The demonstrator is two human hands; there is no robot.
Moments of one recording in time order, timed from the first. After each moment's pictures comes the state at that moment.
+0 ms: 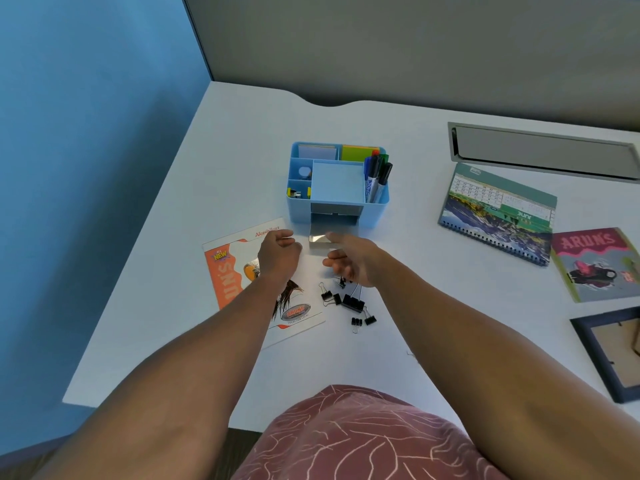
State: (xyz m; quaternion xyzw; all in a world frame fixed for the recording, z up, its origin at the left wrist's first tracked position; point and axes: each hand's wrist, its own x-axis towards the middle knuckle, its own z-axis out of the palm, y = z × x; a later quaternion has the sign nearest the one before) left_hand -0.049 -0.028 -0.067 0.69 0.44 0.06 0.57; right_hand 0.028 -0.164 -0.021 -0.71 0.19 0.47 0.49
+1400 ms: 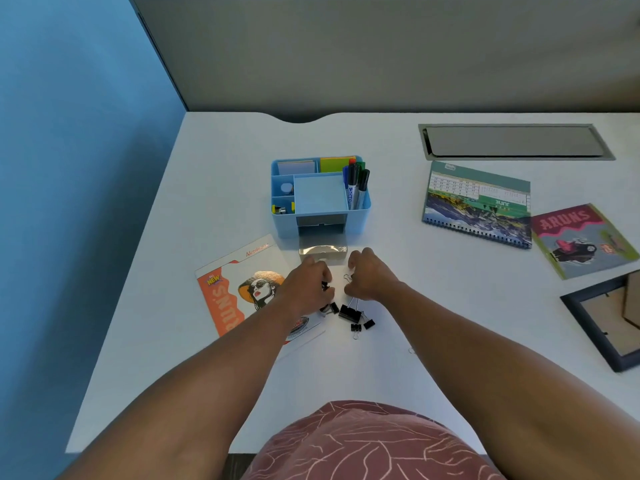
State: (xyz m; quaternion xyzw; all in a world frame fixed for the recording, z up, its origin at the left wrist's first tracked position) left_hand -0.050 -0.061 -0.070 0.95 0.06 -0.13 0.27; right_hand 0.018 -0.209 -0.053 -0.94 -0.18 0.25 0.13
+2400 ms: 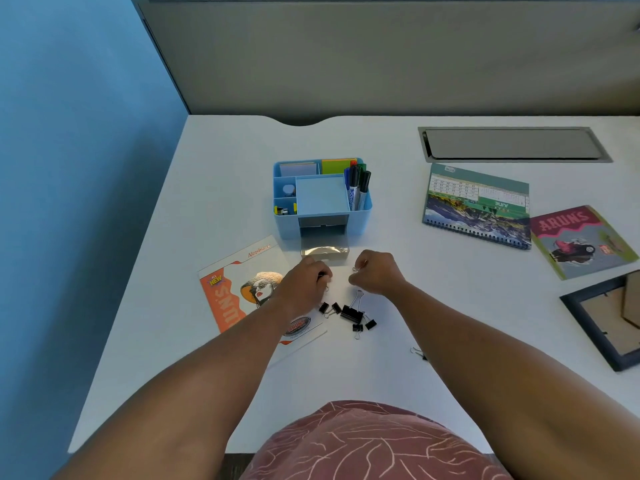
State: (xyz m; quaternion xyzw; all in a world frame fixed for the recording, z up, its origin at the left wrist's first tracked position) left_hand -0.054 -0.049 -0.077 0.95 0.02 -0.05 0.31; right_hand 0.024 -0.221 -0.056 -0.93 -0.08 0.24 0.28
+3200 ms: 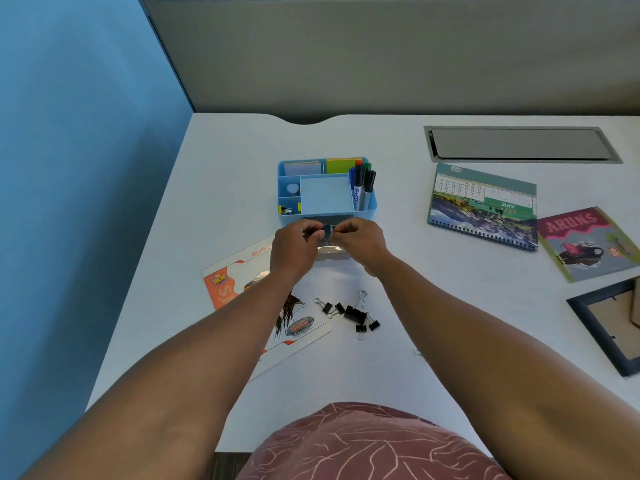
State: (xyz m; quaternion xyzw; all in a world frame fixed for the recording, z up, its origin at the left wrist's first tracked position) left_hand -0.012 -0.032 -0.040 0.88 0.19 0.09 0.43; right_hand 0.046 -0.169 -0.018 -0.82 0.02 0.22 0.52
